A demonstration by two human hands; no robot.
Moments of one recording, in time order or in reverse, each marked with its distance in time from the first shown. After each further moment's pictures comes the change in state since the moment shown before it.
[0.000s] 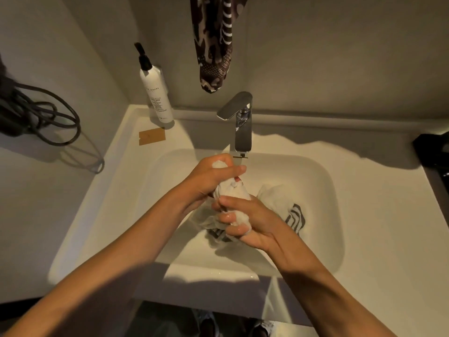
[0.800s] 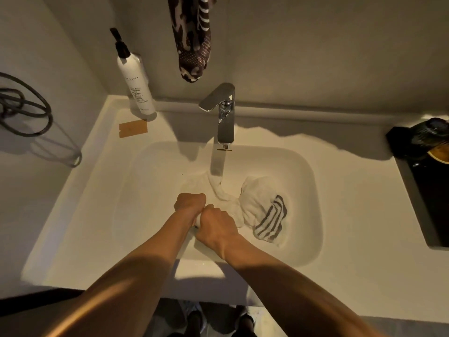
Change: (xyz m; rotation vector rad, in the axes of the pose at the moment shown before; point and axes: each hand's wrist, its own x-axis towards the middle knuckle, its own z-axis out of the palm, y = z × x) left_hand 0.025 -0.119 0.017 0.185 0.479 -0.658; right_hand 0.053 0.074 -0.048 -1.862 0.650 -0.036
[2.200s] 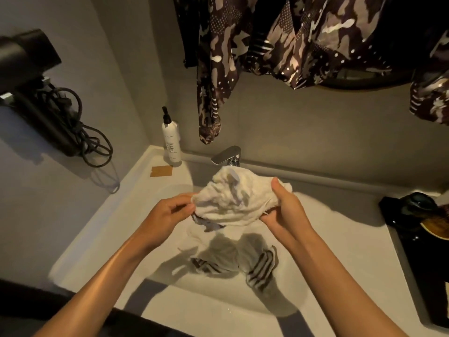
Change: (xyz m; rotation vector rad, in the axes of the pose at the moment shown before) left_hand -0.157 0.023 -0.108 -0.123 -0.173 1.002; right_hand -0.062 0.052 -0.225 1.768 0.057 -0.011
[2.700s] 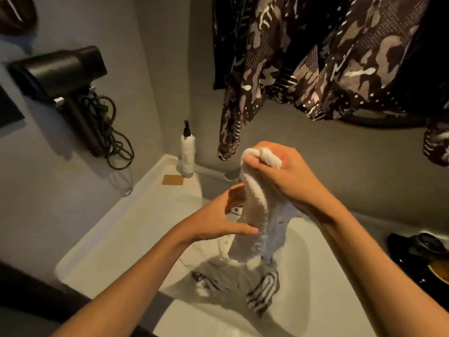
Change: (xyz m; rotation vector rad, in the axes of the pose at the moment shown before) left_hand 0.030 0.063 0.039 0.007 -0.267 0.006; right_hand -0.036 -0.087 0.113 -1.168 -0.511 -0.788
